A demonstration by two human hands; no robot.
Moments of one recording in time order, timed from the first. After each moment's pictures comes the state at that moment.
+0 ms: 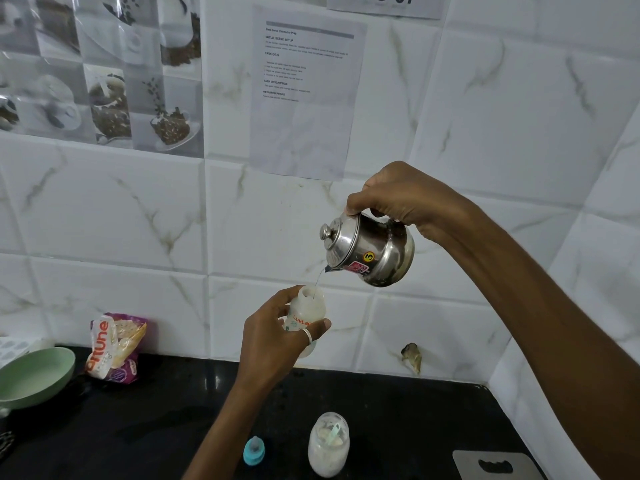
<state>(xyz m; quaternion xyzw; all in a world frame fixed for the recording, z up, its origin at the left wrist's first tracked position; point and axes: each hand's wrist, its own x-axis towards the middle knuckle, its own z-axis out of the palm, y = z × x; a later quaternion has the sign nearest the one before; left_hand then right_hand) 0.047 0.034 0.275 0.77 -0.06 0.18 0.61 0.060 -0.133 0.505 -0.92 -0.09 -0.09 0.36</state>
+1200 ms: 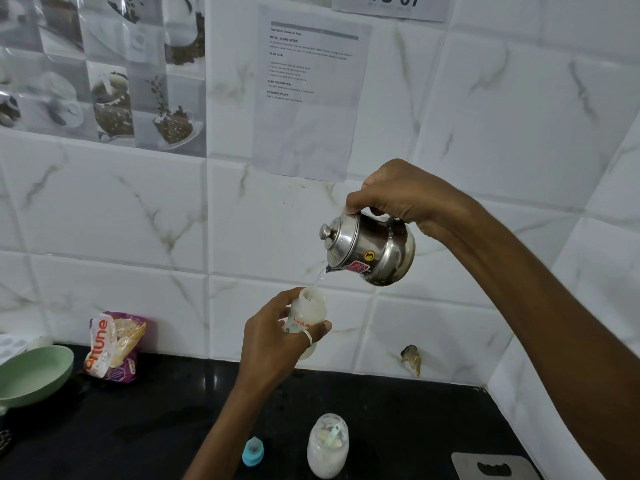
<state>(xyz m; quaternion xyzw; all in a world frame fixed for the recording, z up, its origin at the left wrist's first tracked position) 0.049 0.037 0.270 0.77 -0.06 0.18 0.61 0.057 -0.126 0.510 -0.93 -0.09 -0.08 0.35</state>
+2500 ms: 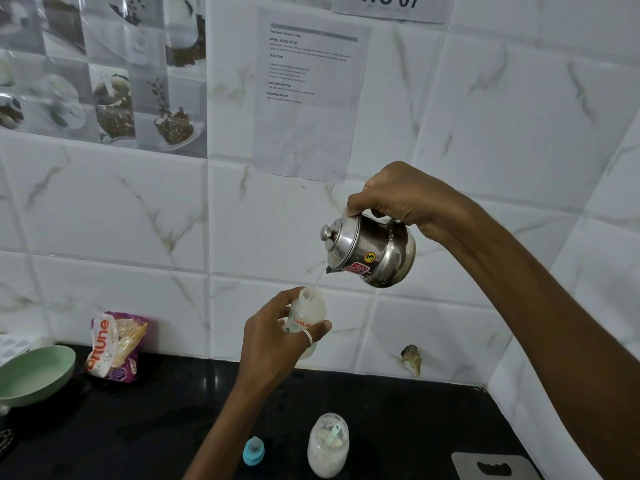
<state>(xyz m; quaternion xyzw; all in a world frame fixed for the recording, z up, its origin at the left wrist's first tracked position) 0.046 0.037 0.274 0.77 -0.06 0.19 0.61 0.054 -0.128 0.509 -0.93 -0.09 -0.09 0.35</state>
